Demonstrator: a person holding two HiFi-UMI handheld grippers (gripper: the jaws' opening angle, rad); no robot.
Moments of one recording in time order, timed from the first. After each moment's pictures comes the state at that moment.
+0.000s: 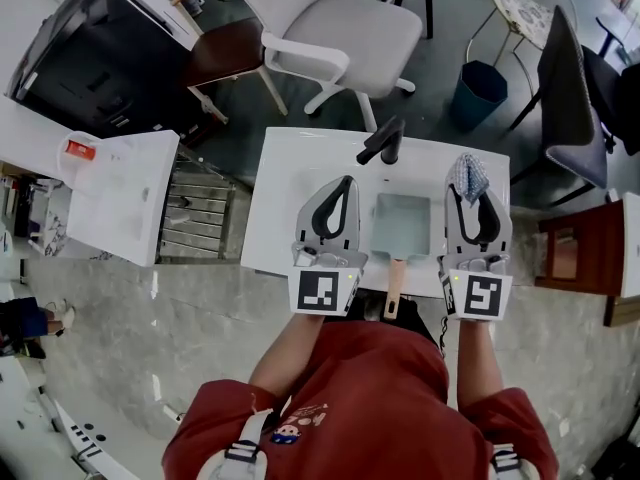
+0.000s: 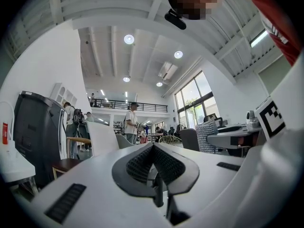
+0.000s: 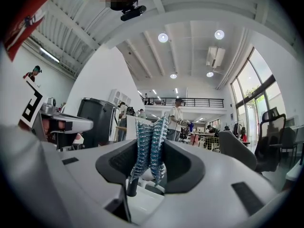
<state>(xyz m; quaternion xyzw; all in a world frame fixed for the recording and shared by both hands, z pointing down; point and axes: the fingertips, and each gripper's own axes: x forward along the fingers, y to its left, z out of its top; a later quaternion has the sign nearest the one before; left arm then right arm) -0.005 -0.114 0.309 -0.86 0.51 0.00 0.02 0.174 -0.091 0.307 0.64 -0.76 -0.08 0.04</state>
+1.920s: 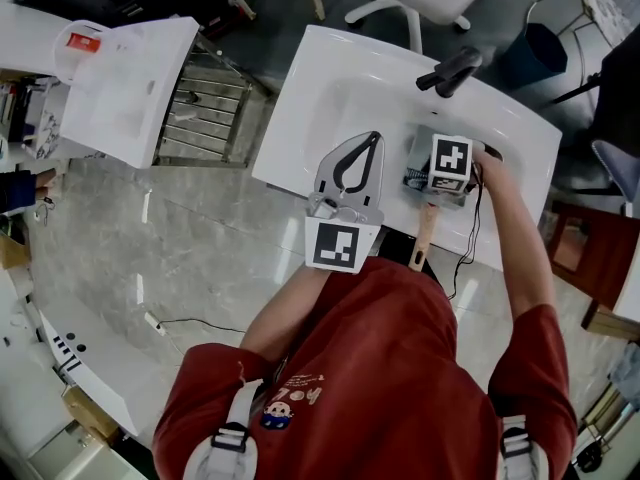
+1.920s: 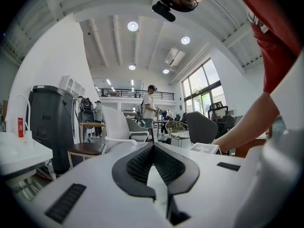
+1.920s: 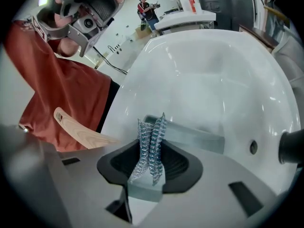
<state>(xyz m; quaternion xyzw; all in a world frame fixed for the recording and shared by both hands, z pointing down) -0.059 -0.084 0.393 -0.84 0.55 -0.04 -0.04 0.059 -0.033 0.633 -0.15 -0.75 0.14 0.63</state>
